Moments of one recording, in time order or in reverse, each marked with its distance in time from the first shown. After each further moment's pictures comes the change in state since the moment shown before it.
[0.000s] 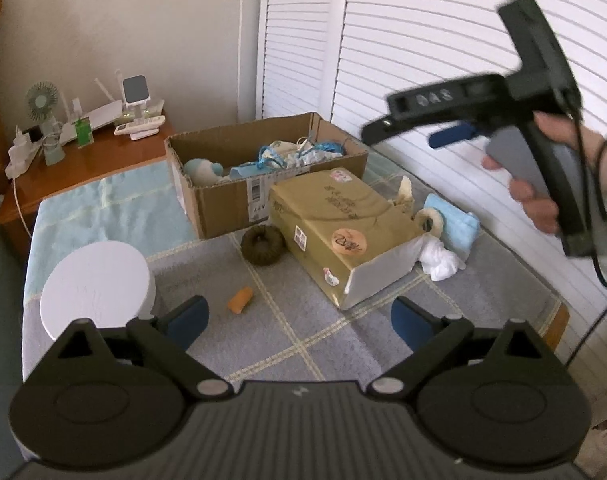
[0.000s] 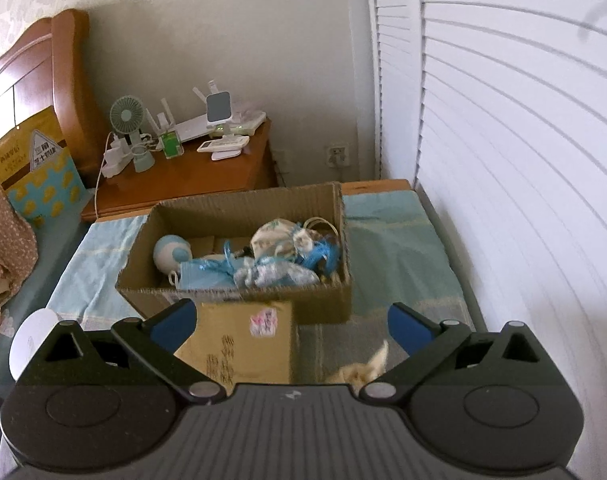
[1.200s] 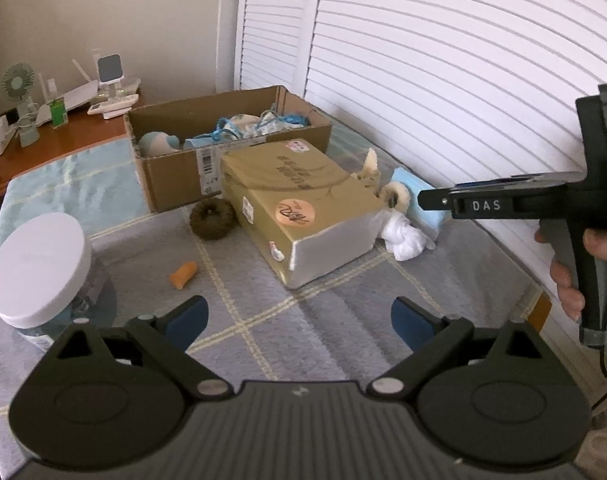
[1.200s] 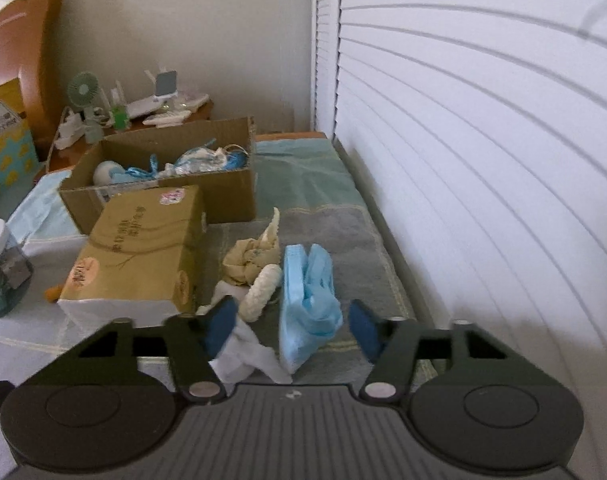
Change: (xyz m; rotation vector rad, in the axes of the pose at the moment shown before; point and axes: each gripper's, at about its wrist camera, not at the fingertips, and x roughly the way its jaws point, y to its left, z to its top) left arm 0.018 -0.033 -0.011 0.000 0.057 -0.051; right arm -0.035 -0.041 -0.099 -0.028 -0.031 -0.144
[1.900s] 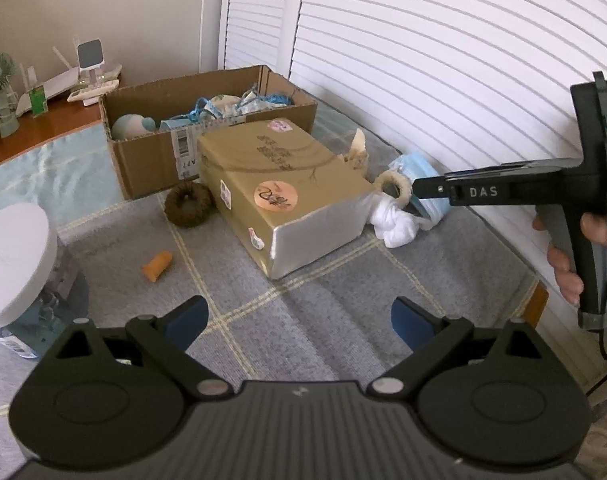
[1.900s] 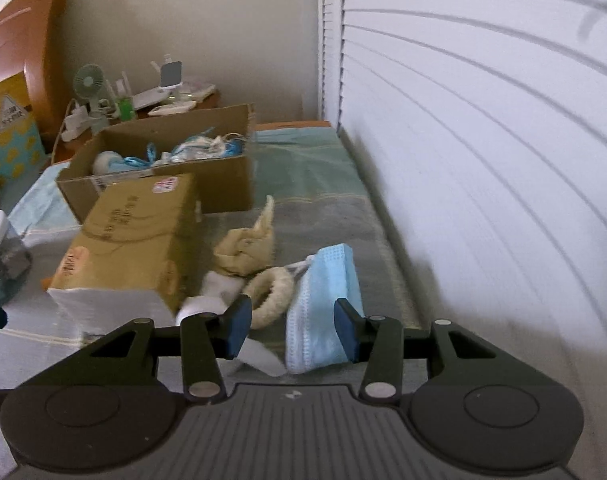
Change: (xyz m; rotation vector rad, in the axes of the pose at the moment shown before) left arm 0.020 -0.004 0.001 0.005 0.047 -0.045; right arm 0.014 -0.013 -0.002 -0.010 0.036 0.000
